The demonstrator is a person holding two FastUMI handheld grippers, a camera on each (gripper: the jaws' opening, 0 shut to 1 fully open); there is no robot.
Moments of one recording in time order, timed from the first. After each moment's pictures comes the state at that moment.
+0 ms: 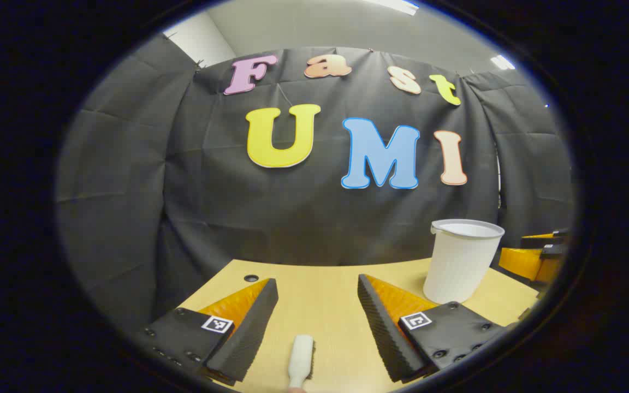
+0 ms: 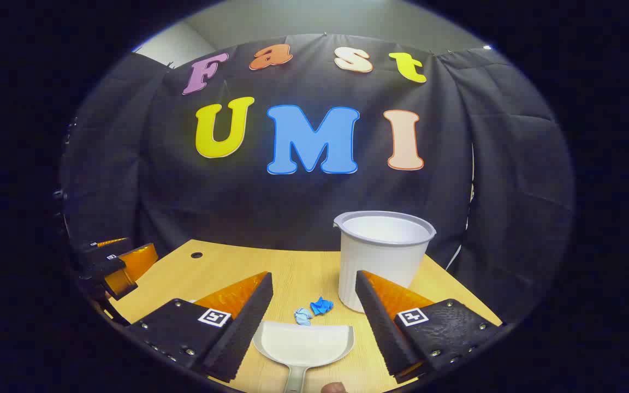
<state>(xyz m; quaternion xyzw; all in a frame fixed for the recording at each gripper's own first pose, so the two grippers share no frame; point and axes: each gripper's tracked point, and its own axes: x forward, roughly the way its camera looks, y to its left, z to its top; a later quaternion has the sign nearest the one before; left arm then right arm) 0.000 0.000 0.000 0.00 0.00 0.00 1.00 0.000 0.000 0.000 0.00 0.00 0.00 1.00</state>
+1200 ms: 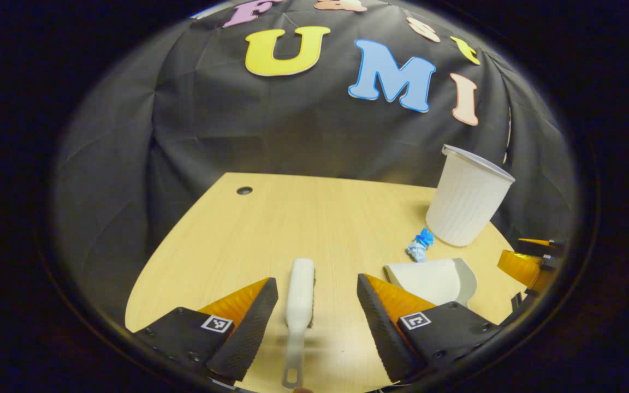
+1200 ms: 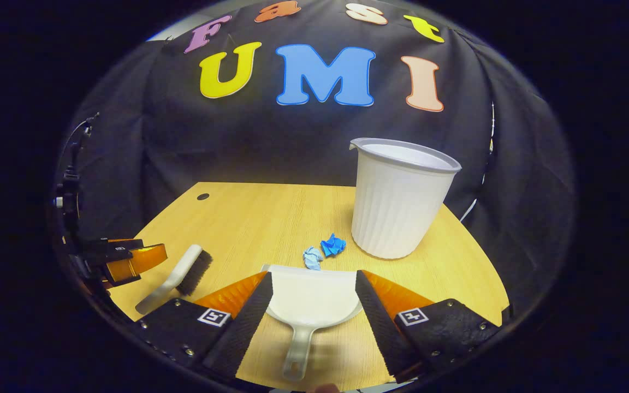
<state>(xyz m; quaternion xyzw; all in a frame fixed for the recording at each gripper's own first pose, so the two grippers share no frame) -0.009 0.016 -0.145 -0.04 0.26 -0.02 0.96 -0.002 0.014 -0.106 0.00 0.19 0.03 0.98</state>
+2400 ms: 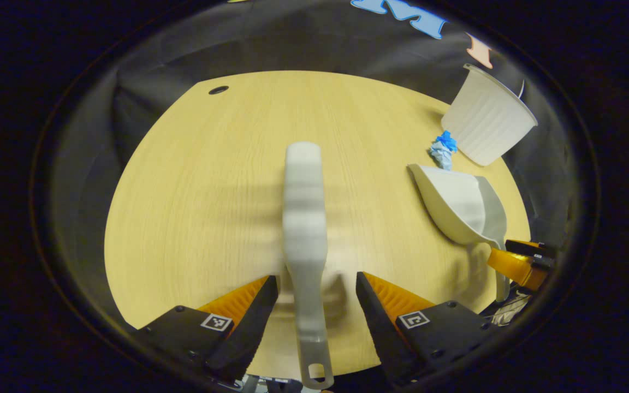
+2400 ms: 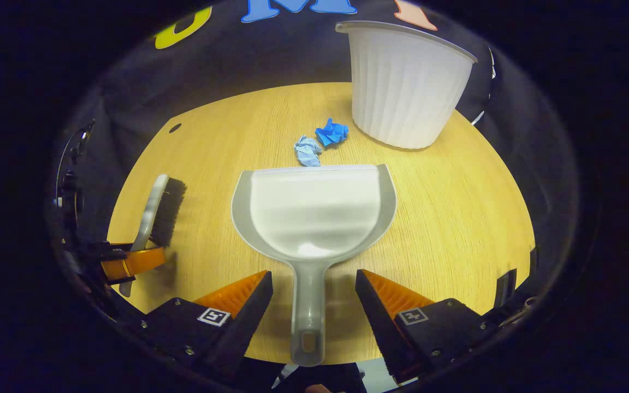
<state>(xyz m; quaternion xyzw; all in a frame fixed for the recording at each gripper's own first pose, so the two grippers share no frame) -0.027 0.036 -0.277 -0.03 0.51 -0.05 0.86 -0.016 0.025 -0.234 0.05 0.44 0.01 0.90</state>
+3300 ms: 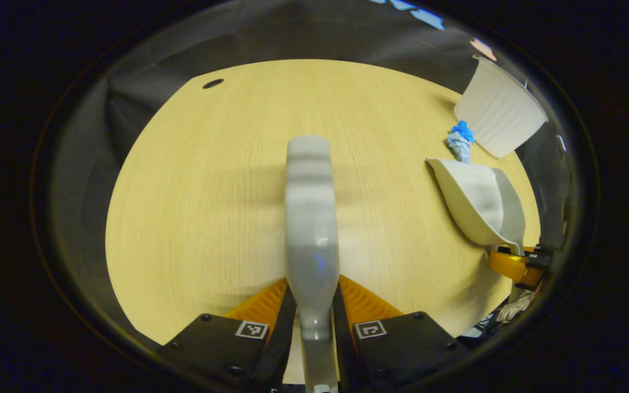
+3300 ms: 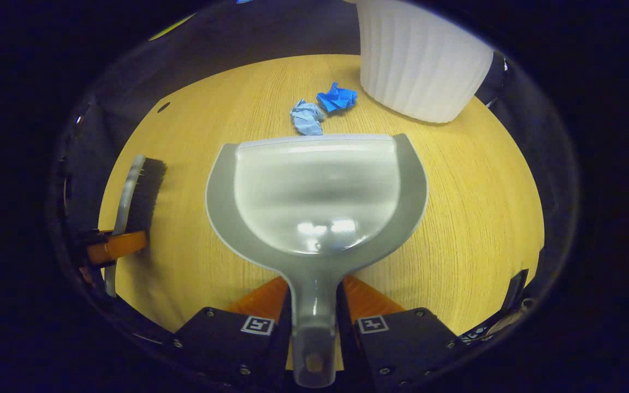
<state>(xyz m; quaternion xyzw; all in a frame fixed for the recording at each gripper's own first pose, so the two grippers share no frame) -0.010 0.044 -0.291 0.00 0.53 -0.03 0.85 0.005 0.024 -0.268 0.05 0.49 0.01 0.87</state>
